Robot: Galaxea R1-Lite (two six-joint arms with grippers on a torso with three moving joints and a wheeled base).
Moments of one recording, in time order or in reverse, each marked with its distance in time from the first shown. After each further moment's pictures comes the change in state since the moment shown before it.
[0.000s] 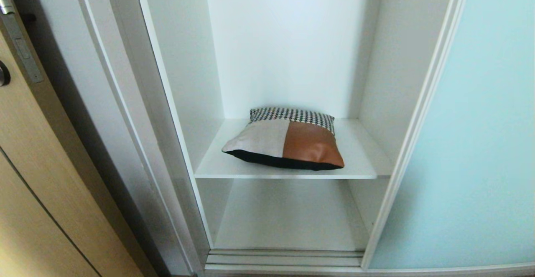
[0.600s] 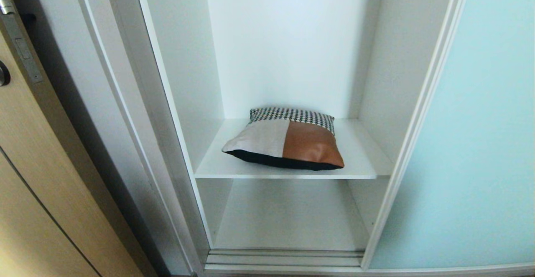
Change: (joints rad) left arm 0.000 -0.001 0.002 -0.002 0.005 -0.040; right arm 0.000 0.000 0.000 0.000 0.000 0.001
